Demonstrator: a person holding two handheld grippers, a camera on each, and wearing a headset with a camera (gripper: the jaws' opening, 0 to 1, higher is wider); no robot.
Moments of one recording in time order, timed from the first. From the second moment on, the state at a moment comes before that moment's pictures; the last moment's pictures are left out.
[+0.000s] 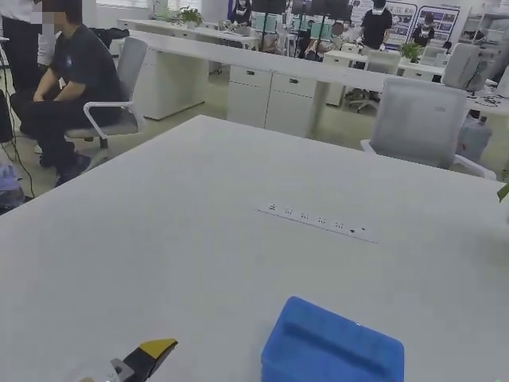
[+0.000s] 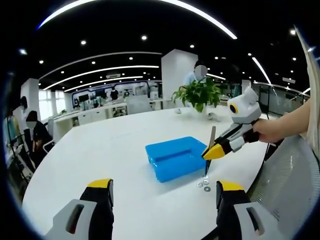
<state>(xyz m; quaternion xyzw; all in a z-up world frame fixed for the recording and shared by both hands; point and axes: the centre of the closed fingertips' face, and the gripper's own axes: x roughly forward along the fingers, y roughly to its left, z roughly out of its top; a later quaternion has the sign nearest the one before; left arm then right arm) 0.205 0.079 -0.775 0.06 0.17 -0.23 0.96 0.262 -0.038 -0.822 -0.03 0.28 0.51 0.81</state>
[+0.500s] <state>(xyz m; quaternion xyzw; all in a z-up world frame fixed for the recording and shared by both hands) 0.205 0.079 -0.777 0.07 0.18 -0.23 0.96 0.259 -0.041 -0.832 -0.04 0.29 0.51 0.81</state>
